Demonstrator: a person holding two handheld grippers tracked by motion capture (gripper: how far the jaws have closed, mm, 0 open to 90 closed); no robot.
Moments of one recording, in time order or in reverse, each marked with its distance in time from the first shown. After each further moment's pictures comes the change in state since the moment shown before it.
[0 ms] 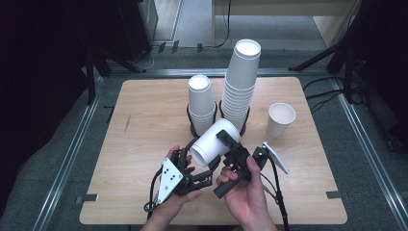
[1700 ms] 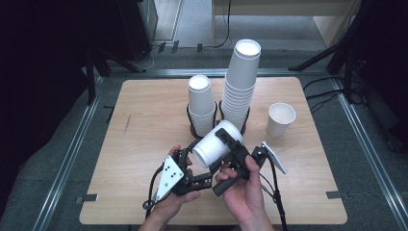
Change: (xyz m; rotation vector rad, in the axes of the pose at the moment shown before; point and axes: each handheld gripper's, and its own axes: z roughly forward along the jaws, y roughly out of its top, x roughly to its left) left arm 0.003 0.005 0.000 0.089 -0.033 -0.009; right arm -0.004 0.001 0.003 -0.010 0.005 0.059
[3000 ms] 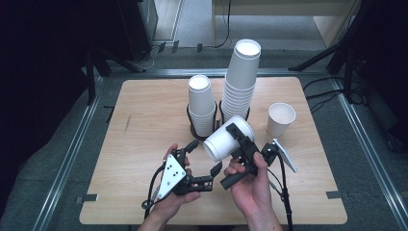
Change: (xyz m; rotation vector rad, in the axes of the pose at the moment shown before) left arm -0.001 0.003 0.000 0.062 -0.012 0.016; right arm 0.002 0.020 -0.007 -0.096 -0.008 -0.083
